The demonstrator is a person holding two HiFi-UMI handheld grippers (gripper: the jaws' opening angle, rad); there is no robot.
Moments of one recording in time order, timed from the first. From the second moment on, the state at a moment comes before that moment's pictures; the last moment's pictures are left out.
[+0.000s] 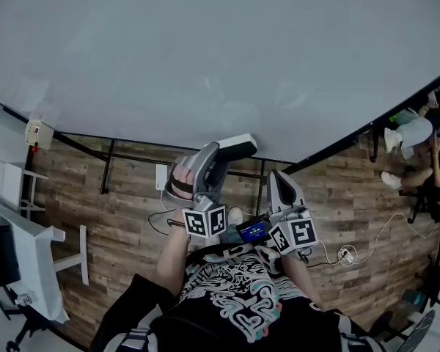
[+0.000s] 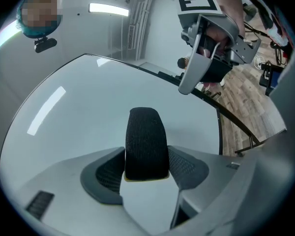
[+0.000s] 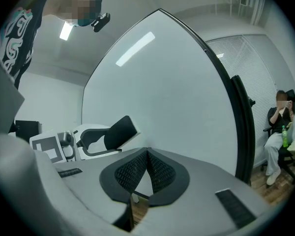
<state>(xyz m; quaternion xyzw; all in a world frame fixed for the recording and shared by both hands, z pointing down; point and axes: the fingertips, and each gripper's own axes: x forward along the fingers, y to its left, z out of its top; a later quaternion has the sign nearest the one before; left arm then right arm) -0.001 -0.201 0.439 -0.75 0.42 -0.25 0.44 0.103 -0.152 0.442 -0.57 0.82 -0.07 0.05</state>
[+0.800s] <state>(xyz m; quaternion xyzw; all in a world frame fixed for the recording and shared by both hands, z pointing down) -0.036 -0.126 0.422 -0.76 0.41 -0.24 0.44 0.076 -0.079 0.425 -0.59 0.80 -0.06 0.08</state>
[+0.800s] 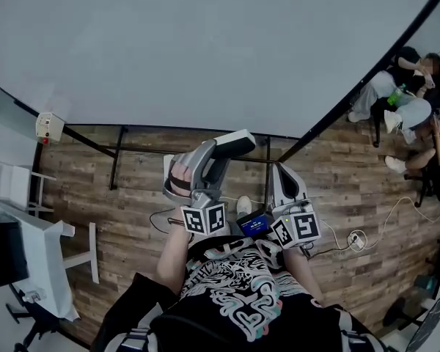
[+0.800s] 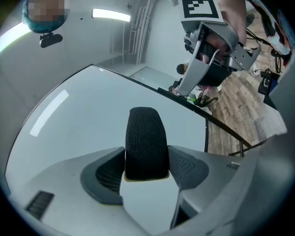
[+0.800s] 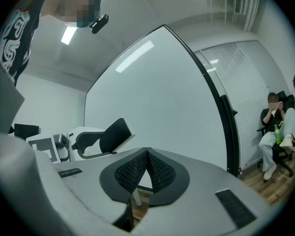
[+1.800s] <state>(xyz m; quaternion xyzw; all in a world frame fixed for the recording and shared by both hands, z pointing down) -0.045 -0.099 0.409 -0.75 0.42 -0.25 0.44 0.071 -0.060 0.404 -0.57 0.82 -0.04 0.09</state>
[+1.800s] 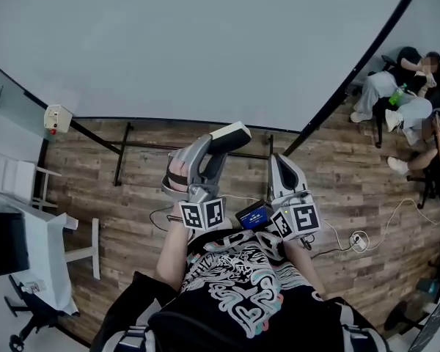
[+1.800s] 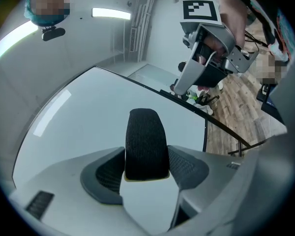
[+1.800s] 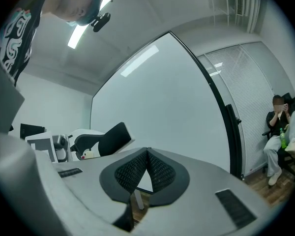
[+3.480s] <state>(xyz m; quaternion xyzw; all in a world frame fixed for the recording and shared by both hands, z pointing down) 0.003 -0.181 0.427 -0.76 0.42 -0.27 0.42 0.127 -0.146 0.426 -0.57 0.81 -0.07 0.08</state>
